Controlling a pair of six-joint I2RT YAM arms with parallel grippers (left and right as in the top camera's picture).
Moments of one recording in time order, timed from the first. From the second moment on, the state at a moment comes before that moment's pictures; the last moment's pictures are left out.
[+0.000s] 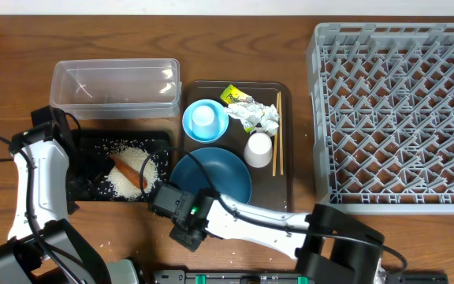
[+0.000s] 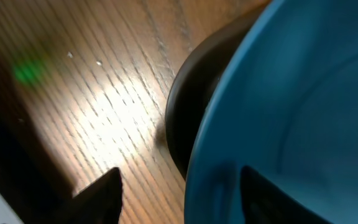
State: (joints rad) left arm 0.42 1.52 1.05 -1.14 -0.08 -0.58; right arm 1.23 1.99 1.34 -0.69 -0.10 0.23
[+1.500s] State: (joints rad) left arm 0.42 1.52 1.05 -1.14 -0.08 -0.58; right arm 1.20 1.98 1.61 -0.97 -0.09 0.25
